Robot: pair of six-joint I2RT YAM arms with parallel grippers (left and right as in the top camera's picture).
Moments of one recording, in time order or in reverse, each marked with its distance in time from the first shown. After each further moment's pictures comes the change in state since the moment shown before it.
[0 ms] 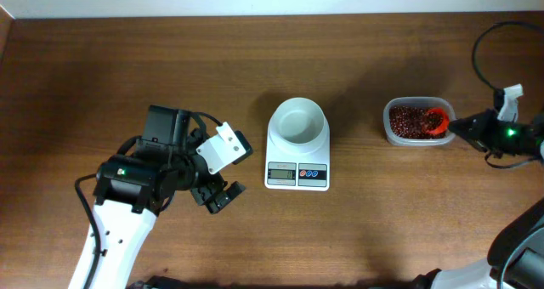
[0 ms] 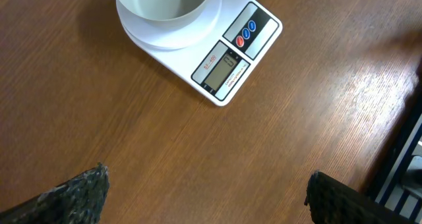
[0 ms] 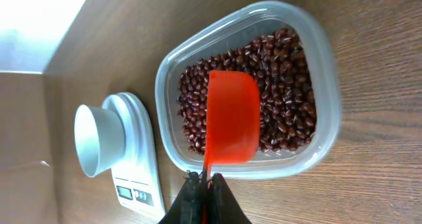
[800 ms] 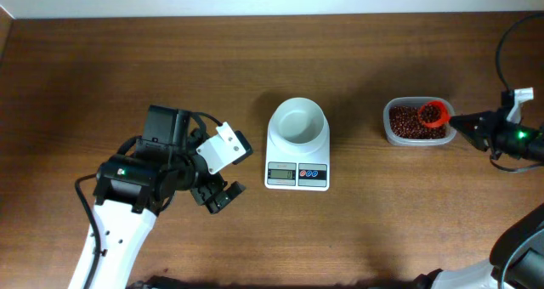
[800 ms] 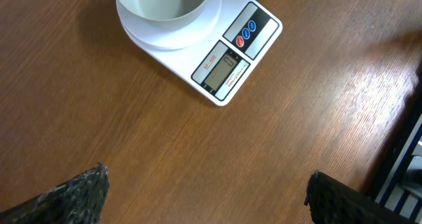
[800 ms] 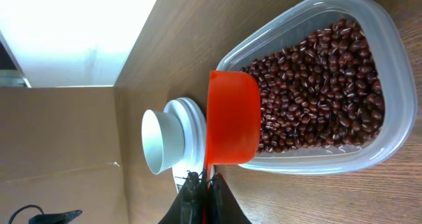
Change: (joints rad) left arm 0.000 0.000 0.000 0.000 0.000 0.000; right arm -0.042 0.000 0.000 -0.048 -0.206 0.060
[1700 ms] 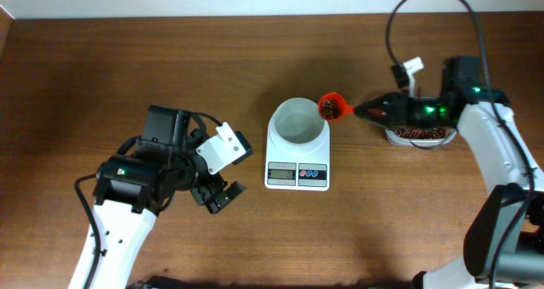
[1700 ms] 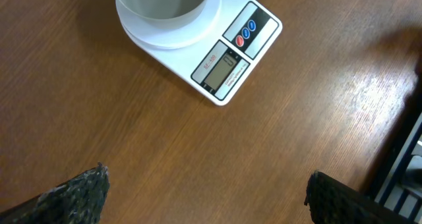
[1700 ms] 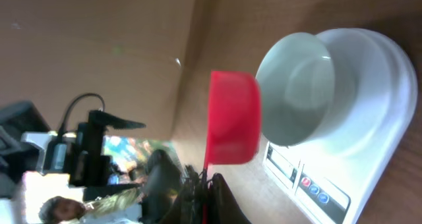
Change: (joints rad) left arm 0.000 0.000 0.000 -0.002 0.000 0.000; right arm 0.544 0.000 0.000 0.151 -0.231 0.063
